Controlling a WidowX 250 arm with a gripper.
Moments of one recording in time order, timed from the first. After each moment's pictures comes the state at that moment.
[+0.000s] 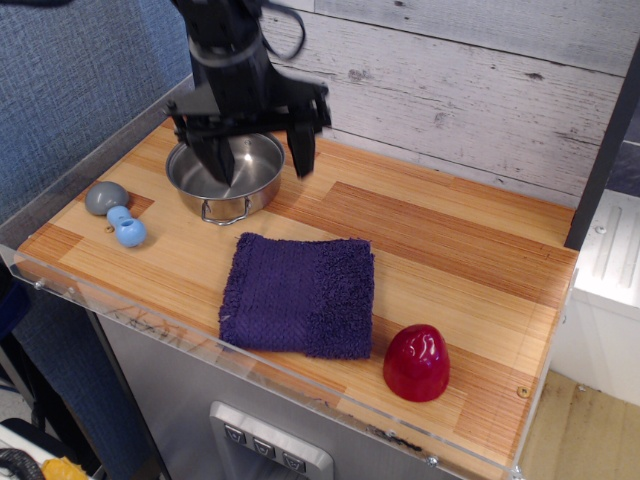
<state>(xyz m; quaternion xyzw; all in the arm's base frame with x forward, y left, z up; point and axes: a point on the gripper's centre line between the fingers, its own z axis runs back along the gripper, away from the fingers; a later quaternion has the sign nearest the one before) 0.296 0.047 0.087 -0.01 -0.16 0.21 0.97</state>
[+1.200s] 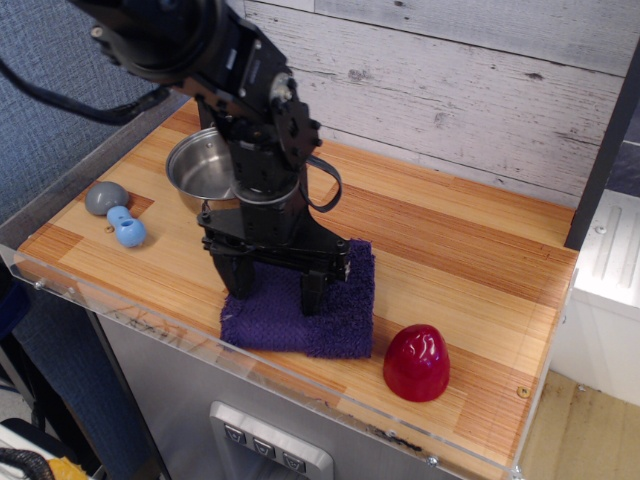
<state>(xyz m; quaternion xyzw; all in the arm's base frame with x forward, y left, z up) 0.261 0.017 0.018 0.01 -0.07 0.09 0.99</state>
